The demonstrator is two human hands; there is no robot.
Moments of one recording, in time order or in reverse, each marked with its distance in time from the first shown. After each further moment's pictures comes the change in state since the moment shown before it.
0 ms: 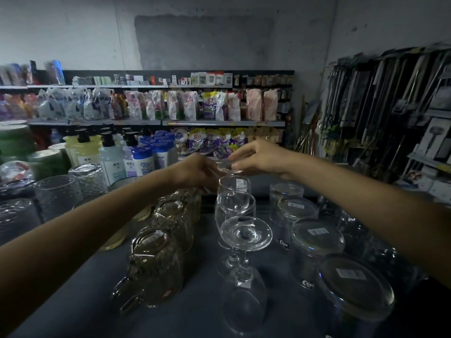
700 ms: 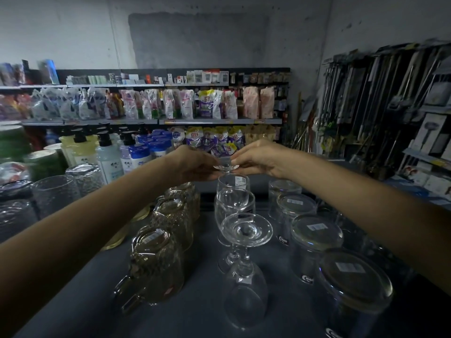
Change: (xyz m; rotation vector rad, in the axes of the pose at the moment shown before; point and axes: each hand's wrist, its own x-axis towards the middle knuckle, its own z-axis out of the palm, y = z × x) left_hand 0.003 0.022 -0.002 -0.669 0.175 -0.312; right_hand -0.001 -0.007 0.010 0.440 0.106 0.249
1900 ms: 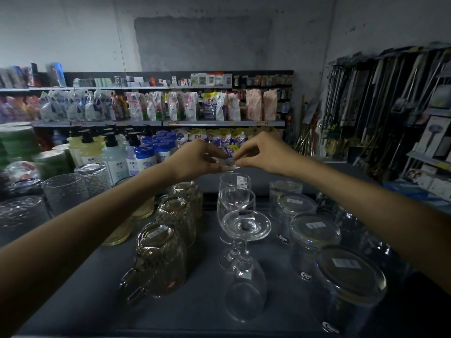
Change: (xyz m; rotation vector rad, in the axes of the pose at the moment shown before) left_hand -0.010 0.000 -0.009 0.931 -0.014 0.674; right_hand -0.008 0.002 -0.019 -0.777 0.045 -0.611
